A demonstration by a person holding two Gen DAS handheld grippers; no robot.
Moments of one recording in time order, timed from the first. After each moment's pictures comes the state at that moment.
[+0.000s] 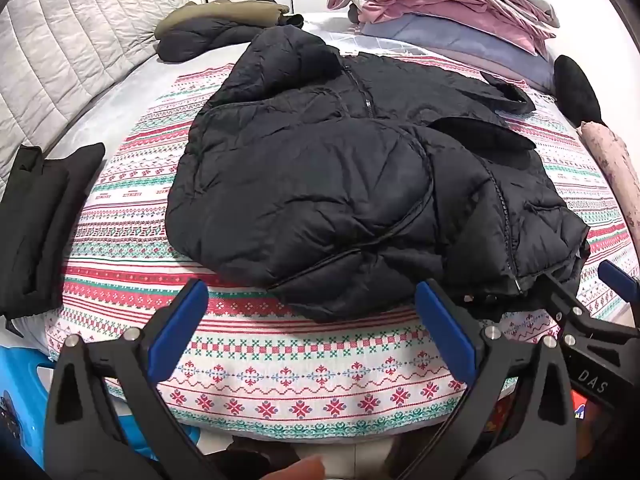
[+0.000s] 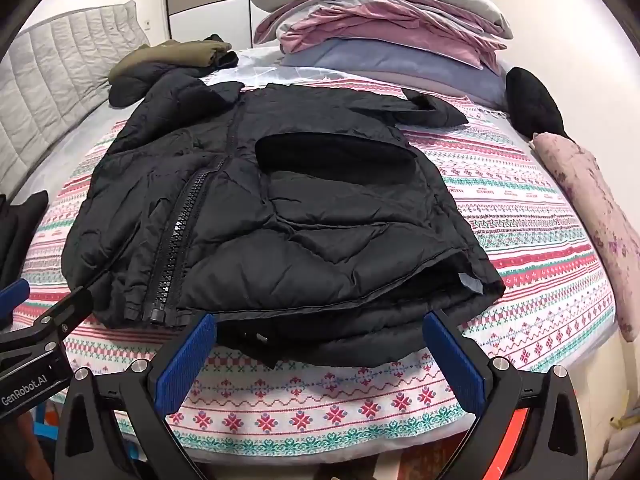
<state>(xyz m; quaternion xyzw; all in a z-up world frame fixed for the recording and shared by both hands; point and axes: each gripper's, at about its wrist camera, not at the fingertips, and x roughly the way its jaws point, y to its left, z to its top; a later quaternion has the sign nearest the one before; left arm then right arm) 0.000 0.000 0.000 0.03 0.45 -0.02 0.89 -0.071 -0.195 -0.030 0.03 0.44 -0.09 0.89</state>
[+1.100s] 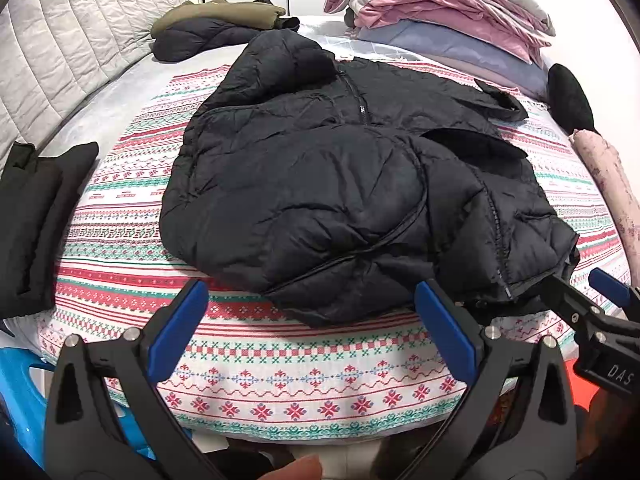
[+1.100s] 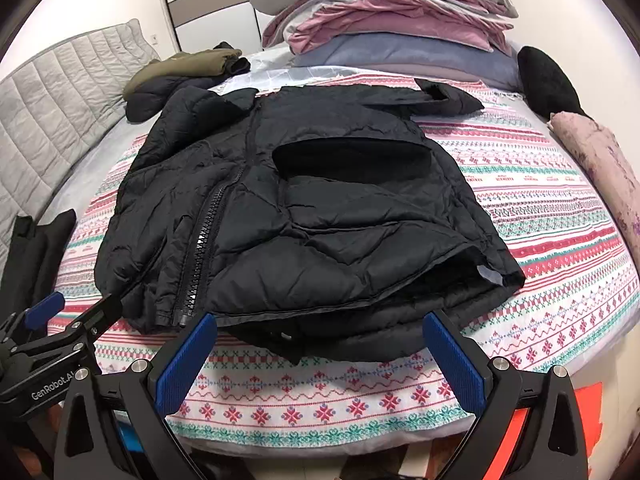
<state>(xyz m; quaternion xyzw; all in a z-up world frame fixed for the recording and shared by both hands) 0.000 0.002 0.005 0.02 0.44 -0.03 0.90 -0.075 -0.210 -0.019 0.09 0.45 -0.04 0.89</state>
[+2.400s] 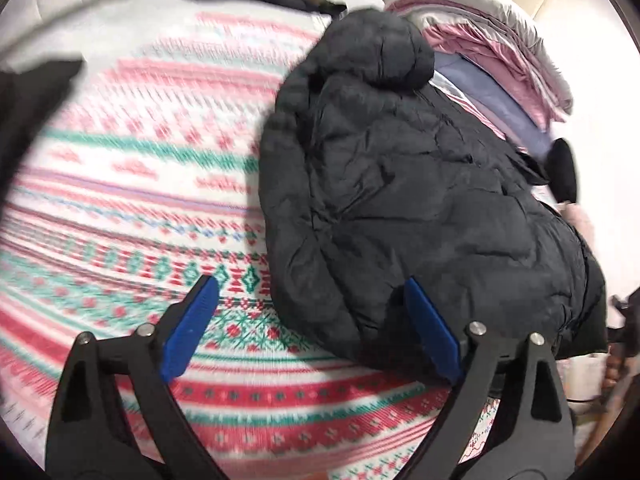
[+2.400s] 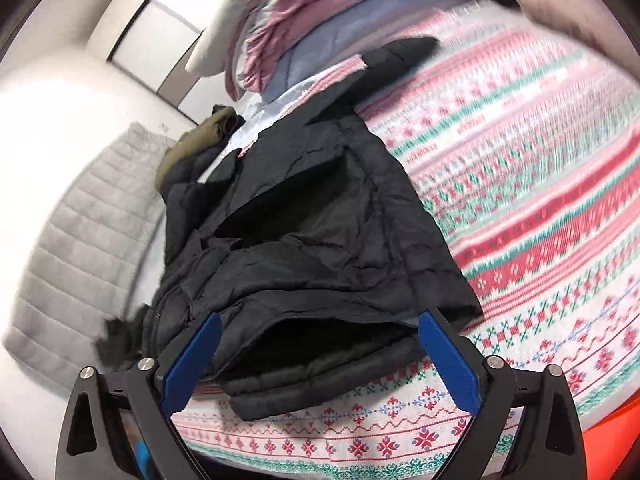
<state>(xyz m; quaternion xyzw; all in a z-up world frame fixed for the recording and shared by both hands) 0.114 0.192 -0.095 -0.17 0.46 -0.14 0.86 -0.070 -0.420 -0.069 0.36 0.40 0.07 0.84</state>
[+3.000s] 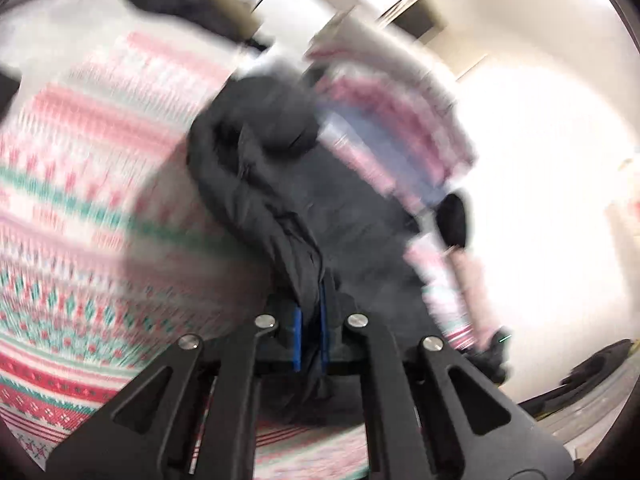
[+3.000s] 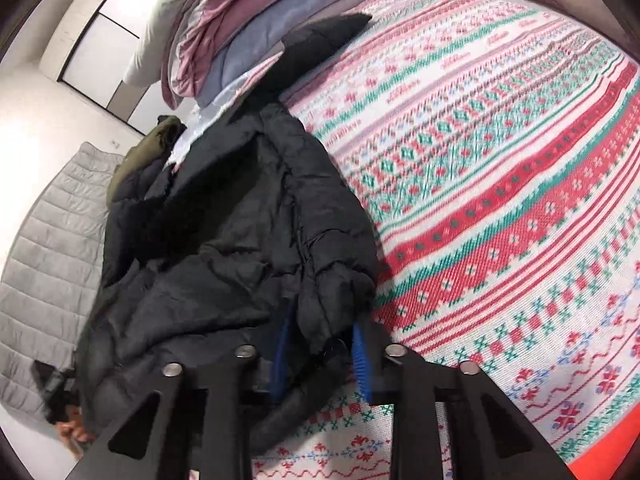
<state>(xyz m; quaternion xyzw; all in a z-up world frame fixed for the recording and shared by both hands) 0.103 0.192 0.019 -0.29 0.38 -0.26 0.84 -0.044 -0.440 -0.109 0.36 0.42 -0.02 0.83</state>
